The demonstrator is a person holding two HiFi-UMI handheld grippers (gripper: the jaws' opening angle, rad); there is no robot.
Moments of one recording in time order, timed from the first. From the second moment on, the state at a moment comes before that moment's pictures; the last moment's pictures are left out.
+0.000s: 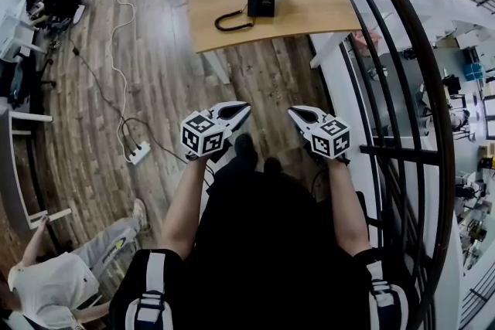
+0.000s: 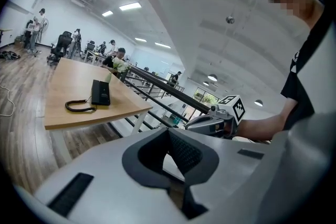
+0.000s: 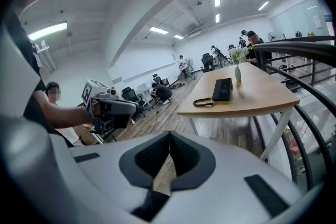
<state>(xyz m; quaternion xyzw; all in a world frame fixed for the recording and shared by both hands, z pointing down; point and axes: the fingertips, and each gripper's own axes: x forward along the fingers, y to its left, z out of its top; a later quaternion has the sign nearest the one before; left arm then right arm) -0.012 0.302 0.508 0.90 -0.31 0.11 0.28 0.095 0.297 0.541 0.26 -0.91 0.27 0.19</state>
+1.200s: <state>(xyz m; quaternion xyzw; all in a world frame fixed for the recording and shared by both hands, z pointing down) -0.072 0.214 0.518 0.92 -0.26 0.12 0.28 0.035 0.222 0.552 0.32 -0.88 0.28 0.19</state>
